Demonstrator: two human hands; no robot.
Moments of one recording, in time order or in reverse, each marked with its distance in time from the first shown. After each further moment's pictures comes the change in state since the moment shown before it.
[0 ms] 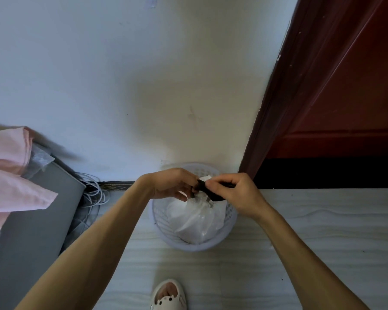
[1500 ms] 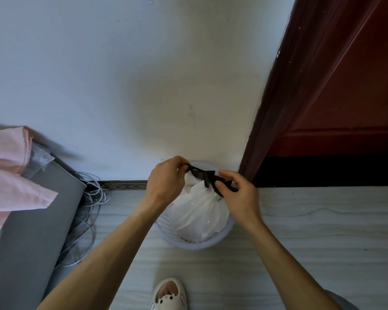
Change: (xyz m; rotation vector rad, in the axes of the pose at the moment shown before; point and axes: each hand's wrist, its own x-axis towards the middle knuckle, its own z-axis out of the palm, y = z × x) left_hand 0.014 -0.030 0.019 0.613 1.058 0.310; right_hand 0.004 0.057 0.012 -0.197 0.509 -0.029
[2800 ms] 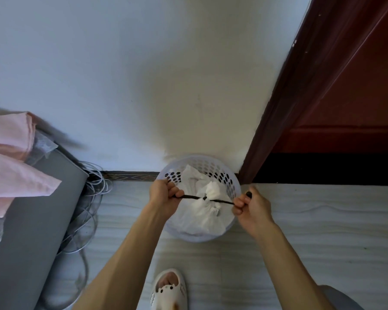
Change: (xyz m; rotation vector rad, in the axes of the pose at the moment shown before) left_hand -0.030 -0.028 0.027 -1.613 0.022 -1.053; right_hand -0.013 0.013 -0.008 0.859 0.111 0.903
